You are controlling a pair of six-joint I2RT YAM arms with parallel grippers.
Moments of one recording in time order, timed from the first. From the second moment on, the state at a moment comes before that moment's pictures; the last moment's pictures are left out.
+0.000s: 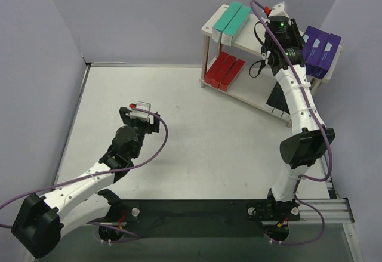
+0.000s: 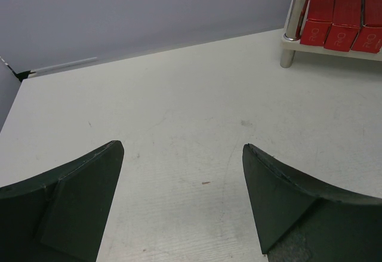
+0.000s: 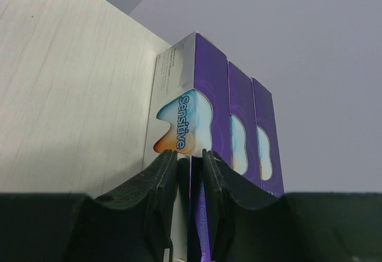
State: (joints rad) left arm -0.65 0.95 0.47 0.48 -0.49 0.09; right arm 0.18 1.84 2.07 -0.56 0.89 -0.58
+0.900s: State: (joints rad) left arm -0.65 0.94 0.47 0.48 -0.49 0.09; right arm 0.32 1.66 2.07 -0.61 0.84 -0.42
